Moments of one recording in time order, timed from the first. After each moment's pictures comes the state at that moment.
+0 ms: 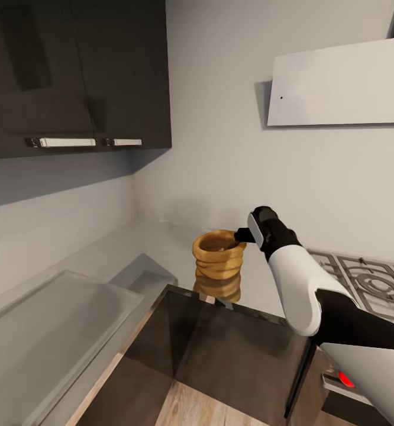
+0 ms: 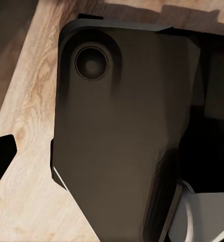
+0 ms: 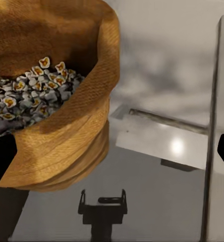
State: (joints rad) left arm 0.00 -0.01 0.08 -0.04 0.06 -0.02 -0.04; right arm -1.31 0.17 -0.25 -0.48 0.19 0.92 -0.21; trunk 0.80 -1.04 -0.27
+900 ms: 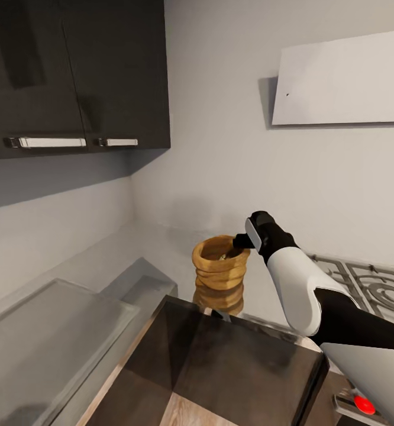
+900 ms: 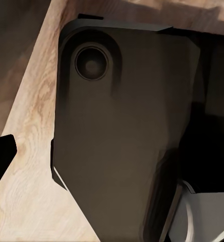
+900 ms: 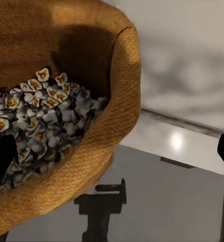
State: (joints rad) left arm 0.00 -0.01 0.08 -0.04 0.06 -0.02 -0.04; right arm -1.31 0.17 -0.25 -0.42 0.20 0.92 -0.21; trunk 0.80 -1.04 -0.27
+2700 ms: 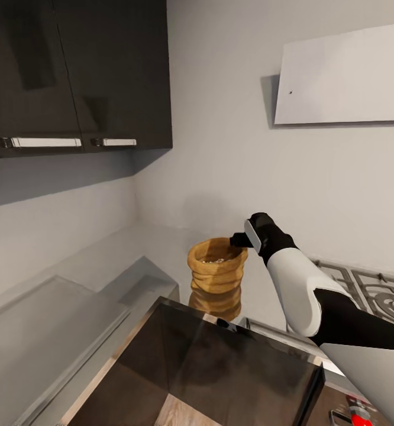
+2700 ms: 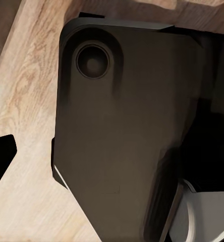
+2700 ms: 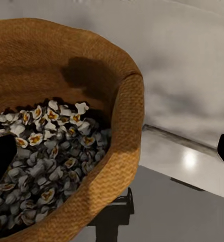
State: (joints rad) left arm 0.00 -0.01 0.08 -0.04 0.06 -0.02 -0.04; right arm -1.30 0.17 -0.25 -0.41 0.21 0.85 -0.16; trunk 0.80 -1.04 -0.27
